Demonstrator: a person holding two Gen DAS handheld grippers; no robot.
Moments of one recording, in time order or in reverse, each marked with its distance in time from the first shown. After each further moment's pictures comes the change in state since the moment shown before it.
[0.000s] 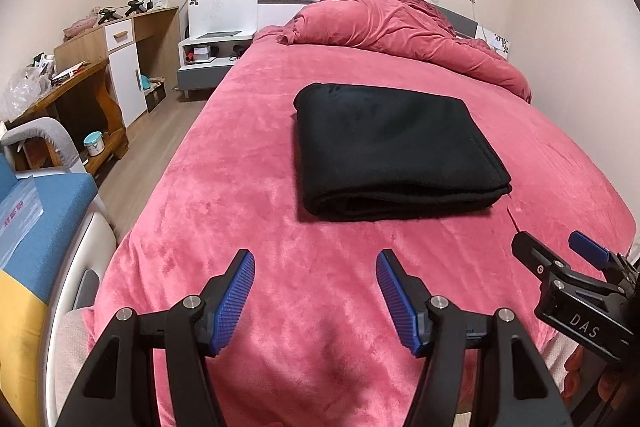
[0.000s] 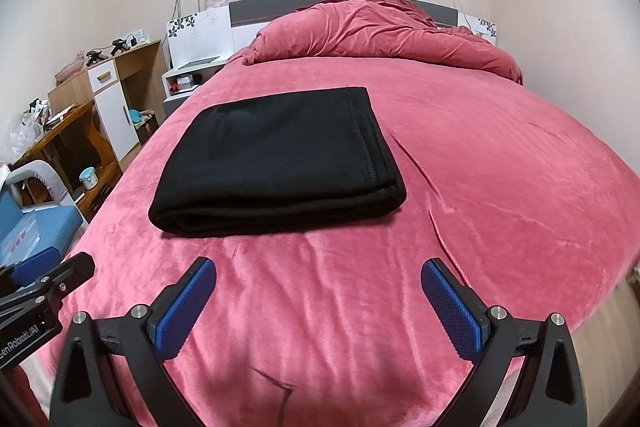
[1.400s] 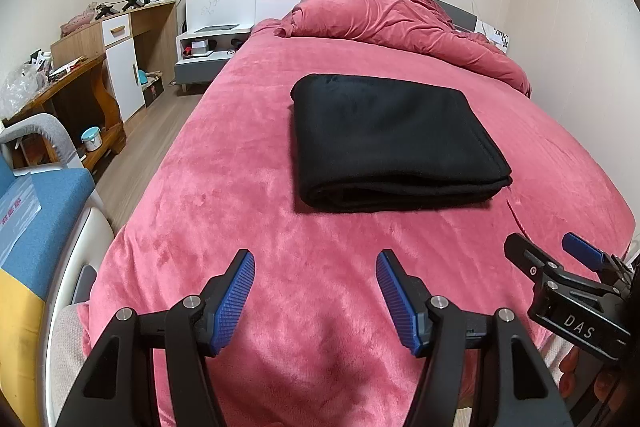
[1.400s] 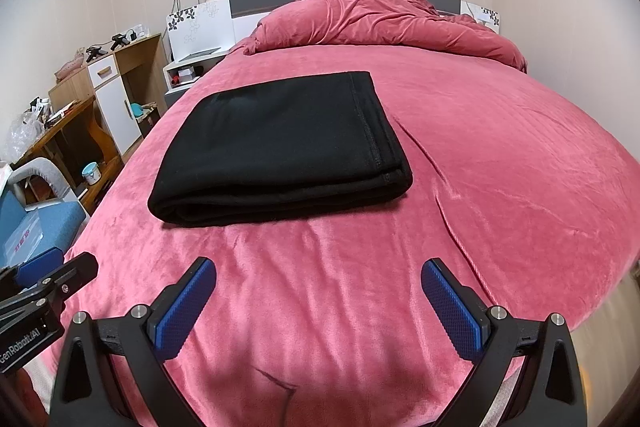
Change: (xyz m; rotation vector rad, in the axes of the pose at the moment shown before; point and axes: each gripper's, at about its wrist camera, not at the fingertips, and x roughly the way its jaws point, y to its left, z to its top) left arm 0.004 0.000 -0.001 0.002 0.024 -0.007; right arm 0.008 0.000 -0.005 0.015 0.039 0.014
